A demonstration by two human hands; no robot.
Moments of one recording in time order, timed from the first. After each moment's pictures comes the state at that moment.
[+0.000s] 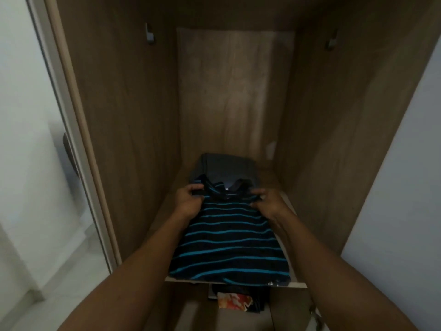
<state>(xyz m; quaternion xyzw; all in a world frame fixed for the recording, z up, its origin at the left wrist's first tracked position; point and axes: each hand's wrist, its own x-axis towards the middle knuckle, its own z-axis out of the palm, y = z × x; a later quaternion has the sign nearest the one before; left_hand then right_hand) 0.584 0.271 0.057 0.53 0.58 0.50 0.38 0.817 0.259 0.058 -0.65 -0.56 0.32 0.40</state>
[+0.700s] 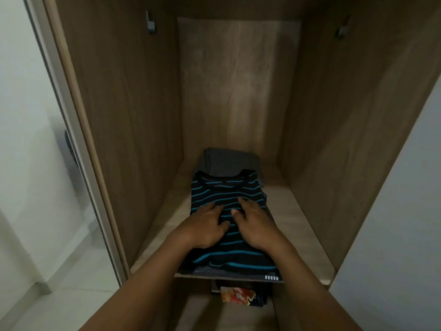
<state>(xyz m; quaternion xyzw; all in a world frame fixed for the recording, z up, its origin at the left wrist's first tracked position) 0.589 0.197 0.058 0.81 0.55 0.07 0.19 0.760 0.187 0.043 -0.67 -0.69 0.20 0.20</state>
